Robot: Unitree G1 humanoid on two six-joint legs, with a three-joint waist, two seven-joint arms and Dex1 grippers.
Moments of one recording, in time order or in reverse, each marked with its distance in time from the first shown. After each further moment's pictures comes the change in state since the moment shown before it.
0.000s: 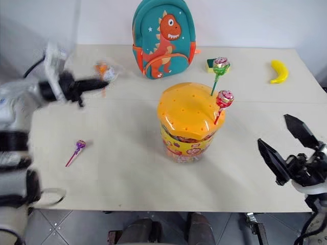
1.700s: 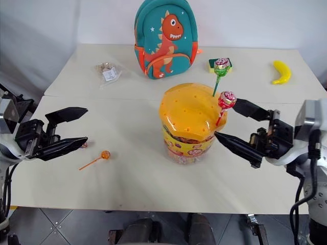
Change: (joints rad) left arm 0.396 -0.103 0.352 -0.460 -0.558 -0.159 -0.146; right arm -0.314 -0.262 0.192 -0.092 0.157 0.411 -0.055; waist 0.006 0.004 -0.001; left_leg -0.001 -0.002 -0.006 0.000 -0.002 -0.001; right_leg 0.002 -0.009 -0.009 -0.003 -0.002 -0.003
